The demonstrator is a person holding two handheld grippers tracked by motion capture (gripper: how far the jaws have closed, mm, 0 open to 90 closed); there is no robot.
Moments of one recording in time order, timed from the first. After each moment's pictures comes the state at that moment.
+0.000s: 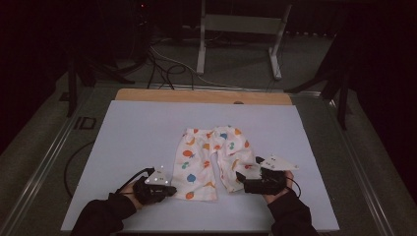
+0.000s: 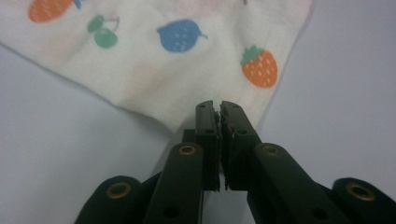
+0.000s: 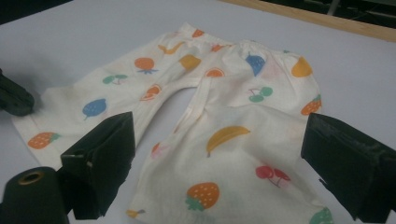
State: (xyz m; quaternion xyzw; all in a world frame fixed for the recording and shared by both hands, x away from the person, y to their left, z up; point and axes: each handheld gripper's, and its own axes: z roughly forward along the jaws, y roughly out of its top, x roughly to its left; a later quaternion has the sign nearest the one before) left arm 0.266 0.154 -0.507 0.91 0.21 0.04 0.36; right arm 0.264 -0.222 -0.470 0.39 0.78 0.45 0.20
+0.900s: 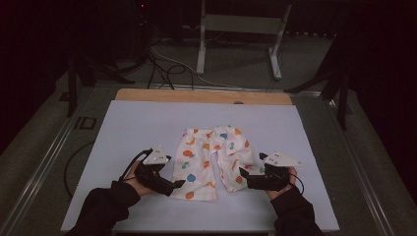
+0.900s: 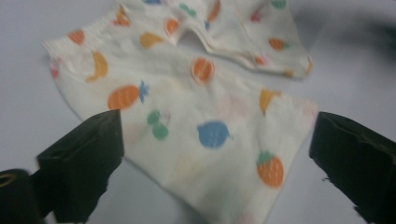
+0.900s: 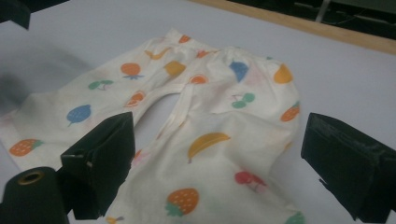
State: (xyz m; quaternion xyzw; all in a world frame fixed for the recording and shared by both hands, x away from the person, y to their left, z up) left arm 0.289 0.138 -0.452 0.86 0.28 0.08 0.41; right arm 0.273 -0.231 -0.463 0.40 0.77 0.45 0.22
